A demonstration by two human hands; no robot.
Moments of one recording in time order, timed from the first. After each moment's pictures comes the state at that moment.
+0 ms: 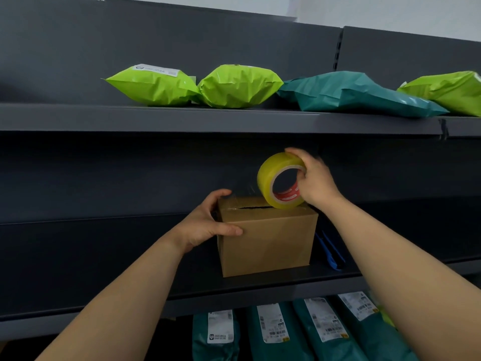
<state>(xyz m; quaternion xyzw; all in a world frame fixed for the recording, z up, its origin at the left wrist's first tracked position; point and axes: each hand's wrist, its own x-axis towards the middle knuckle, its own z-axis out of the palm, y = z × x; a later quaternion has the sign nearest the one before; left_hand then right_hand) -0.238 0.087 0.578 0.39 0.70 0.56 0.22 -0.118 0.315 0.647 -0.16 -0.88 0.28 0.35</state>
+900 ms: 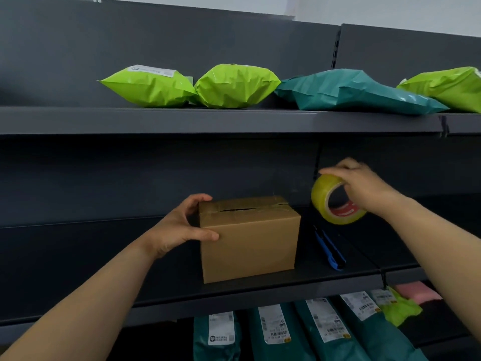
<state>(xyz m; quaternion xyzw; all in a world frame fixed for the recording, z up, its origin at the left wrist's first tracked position) -0.254 0.046 0.578 0.40 0.72 0.54 0.20 -0.066 0.413 0.638 -0.15 -0.96 0.03 0.24</state>
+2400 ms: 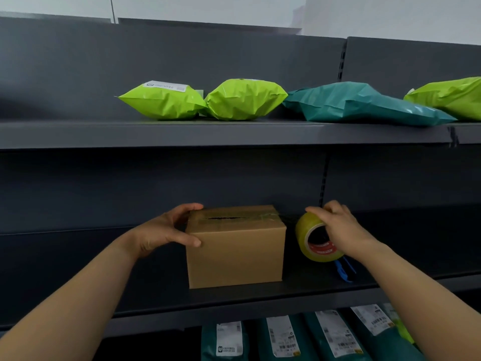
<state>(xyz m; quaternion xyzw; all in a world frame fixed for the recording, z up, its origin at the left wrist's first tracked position) -0.275 0.009 0.600 0.37 0.77 0.45 0.25 -0.089 0.380 0.561 -0.18 -0.96 0.10 0.17</state>
